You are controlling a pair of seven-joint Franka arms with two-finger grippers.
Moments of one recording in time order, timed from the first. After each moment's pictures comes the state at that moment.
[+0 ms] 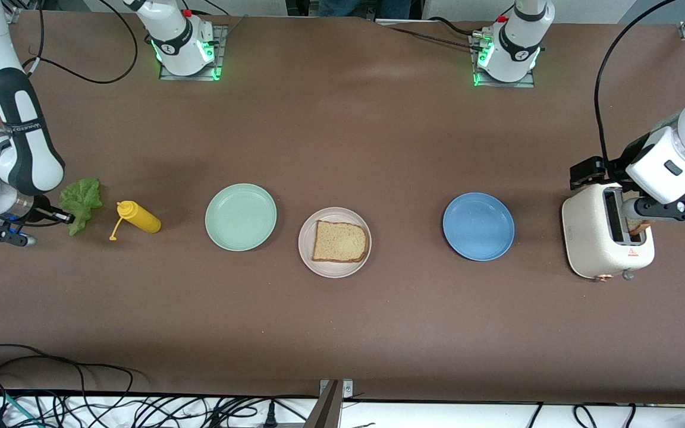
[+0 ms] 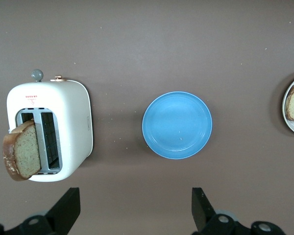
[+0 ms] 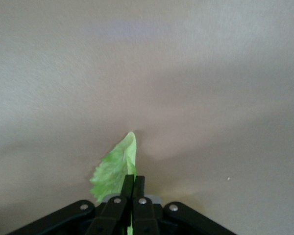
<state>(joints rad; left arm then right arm) 0.15 0.28 -0.31 -1.31 0.07 1.47 -0.11 -0.18 0.57 -0.21 -1.86 0.09 2.35 -0.15</state>
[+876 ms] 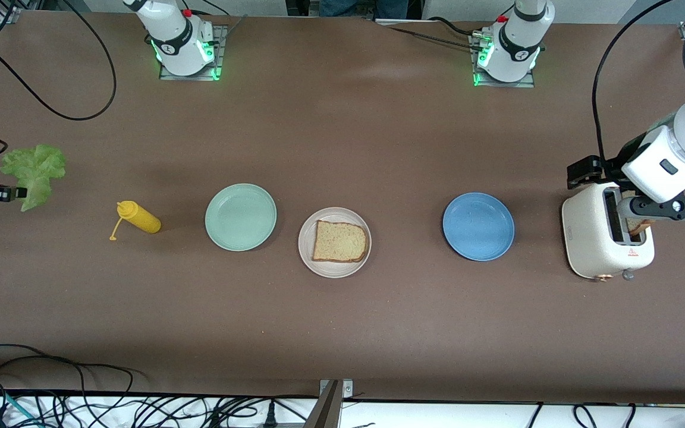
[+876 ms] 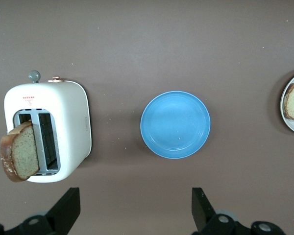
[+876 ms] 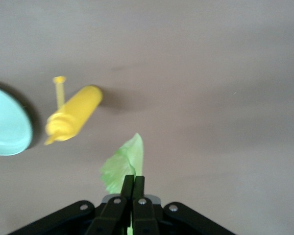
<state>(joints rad) 0.15 0.28 -0.31 -1.31 0.07 1.47 -0.11 -0.12 0.50 -0.17 -1.25 0.10 1.38 -0.10</state>
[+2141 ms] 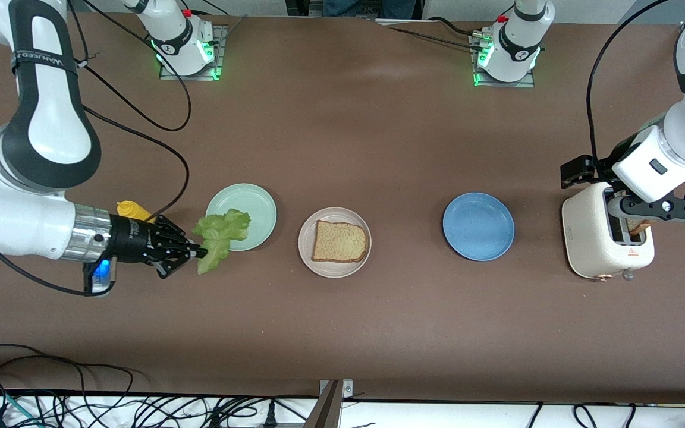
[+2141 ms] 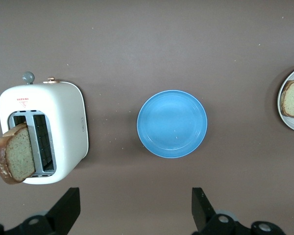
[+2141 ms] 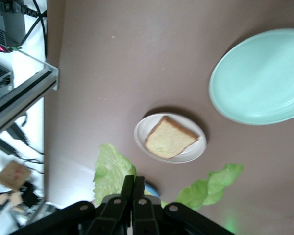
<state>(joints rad) 0.14 0.29 -0.32 -1.31 0.07 1.47 -0.11 0.15 0.62 0.01 -1.20 0.71 1.86 1.07</state>
